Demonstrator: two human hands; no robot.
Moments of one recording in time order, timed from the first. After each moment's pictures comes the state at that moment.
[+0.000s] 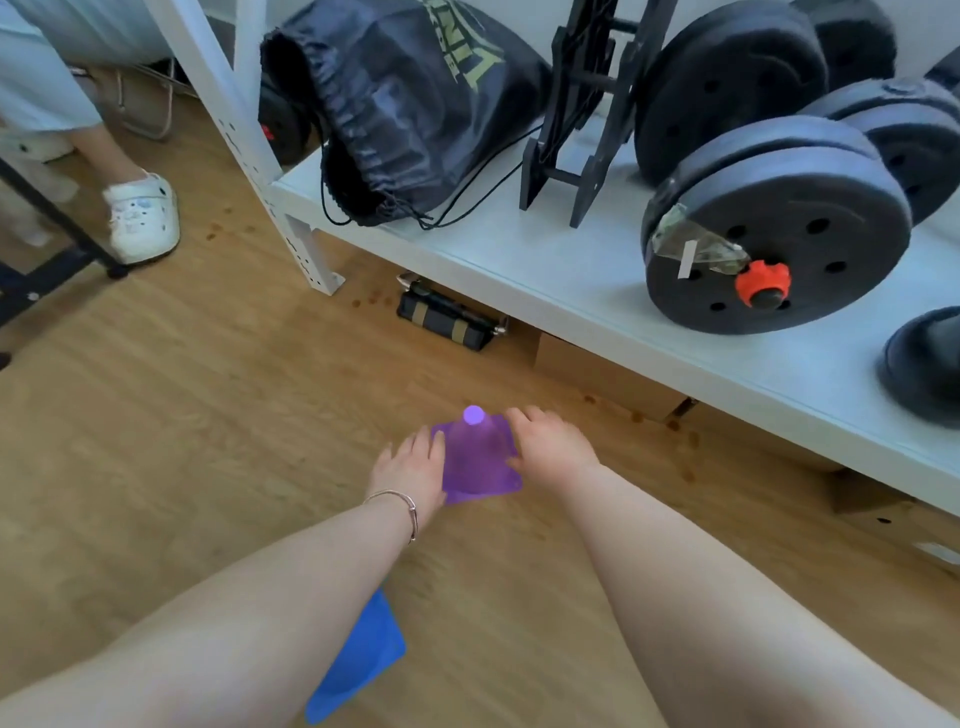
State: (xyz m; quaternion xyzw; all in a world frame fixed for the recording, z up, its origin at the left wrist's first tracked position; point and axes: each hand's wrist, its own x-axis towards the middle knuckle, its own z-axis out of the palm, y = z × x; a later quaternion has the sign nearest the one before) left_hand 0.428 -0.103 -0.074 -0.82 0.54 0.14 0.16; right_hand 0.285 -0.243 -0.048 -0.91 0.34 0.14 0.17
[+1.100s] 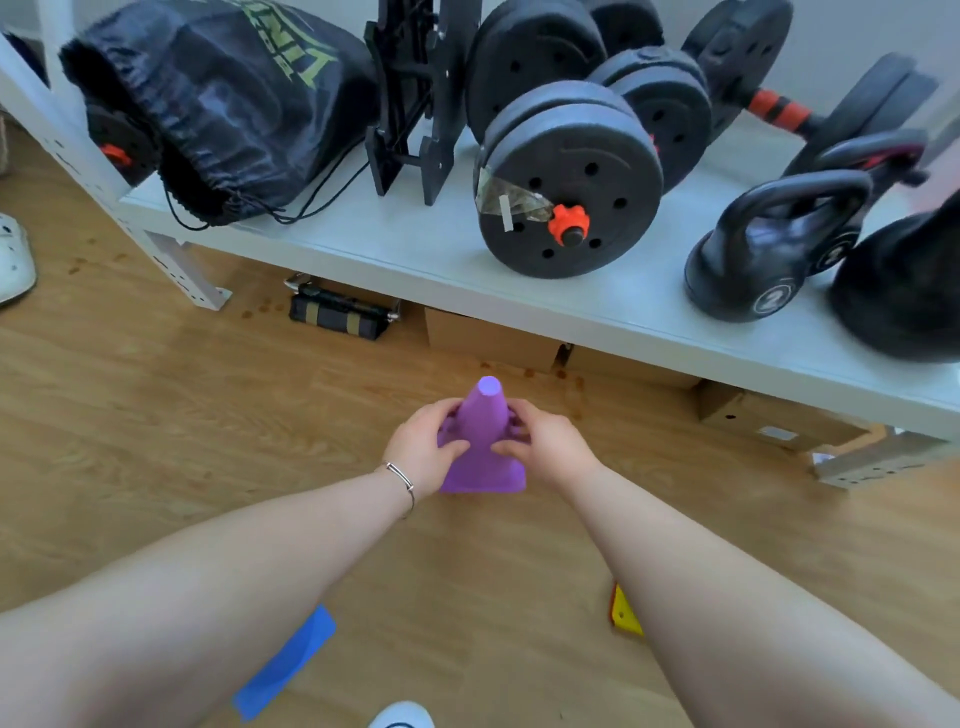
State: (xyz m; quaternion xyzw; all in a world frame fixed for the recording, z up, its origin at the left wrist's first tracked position) left_hand 0.308 -0.148 -0.028 -0.75 0.49 0.34 -0.28; right_hand 0.135 -0.226 -0.018 -0.78 0.48 -0.04 0.40
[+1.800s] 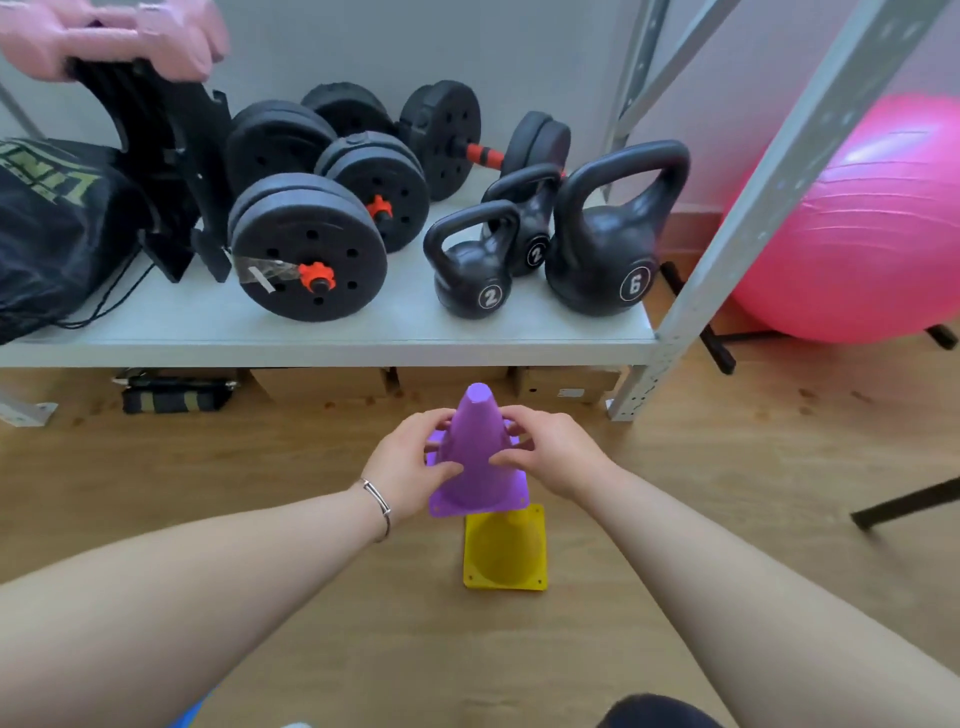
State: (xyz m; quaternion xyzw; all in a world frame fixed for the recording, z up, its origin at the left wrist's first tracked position) left_hand 0.099 -0.154 0.085 -0.63 0.63 0.38 -0.25; right_hand -0.108 -0.187 0.104 -0.73 0.57 -0.10 0.37
